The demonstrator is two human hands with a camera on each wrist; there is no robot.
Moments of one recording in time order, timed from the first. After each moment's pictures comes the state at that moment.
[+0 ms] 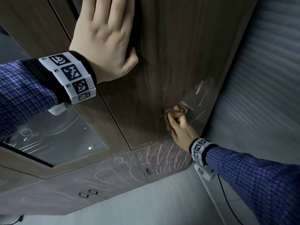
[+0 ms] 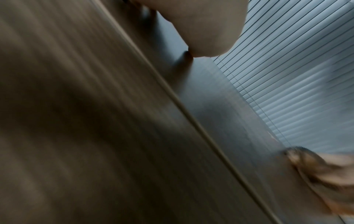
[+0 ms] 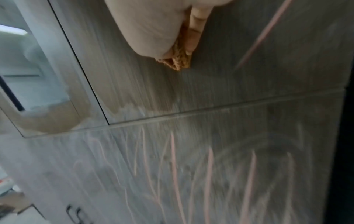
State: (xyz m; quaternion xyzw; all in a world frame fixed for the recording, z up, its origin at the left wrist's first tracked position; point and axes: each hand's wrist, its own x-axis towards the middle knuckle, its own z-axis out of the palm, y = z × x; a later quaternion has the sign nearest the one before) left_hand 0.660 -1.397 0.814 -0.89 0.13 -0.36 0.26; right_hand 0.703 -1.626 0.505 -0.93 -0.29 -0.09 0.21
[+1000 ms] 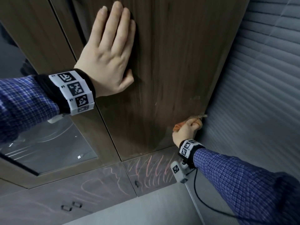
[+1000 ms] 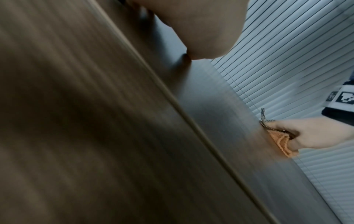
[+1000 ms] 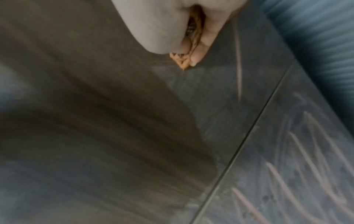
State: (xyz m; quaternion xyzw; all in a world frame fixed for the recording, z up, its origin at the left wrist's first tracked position) left_hand 0.662 -1.395 0.818 -0.88 0.16 -0.36 0.27; right_hand 0.741 -1.627 0.535 -0.89 0.14 -0.05 0.43
